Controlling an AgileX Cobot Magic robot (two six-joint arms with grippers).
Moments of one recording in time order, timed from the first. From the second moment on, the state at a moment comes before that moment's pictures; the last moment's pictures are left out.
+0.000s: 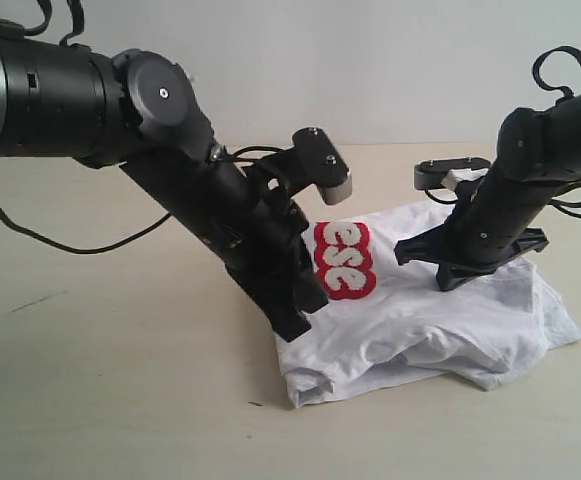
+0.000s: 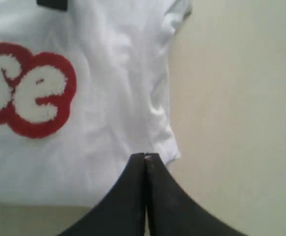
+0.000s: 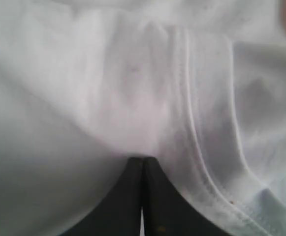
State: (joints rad) left arm -0.71 1.89 -1.32 -0.63 0.76 1.04; right arm 0.06 2.06 -1.21 0.13 0.56 -0.05
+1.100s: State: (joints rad) left arm -0.63 2.01 -1.32 -0.76 0.57 1.12; right arm 0.11 1.81 -0.96 0.32 0.67 -0.12
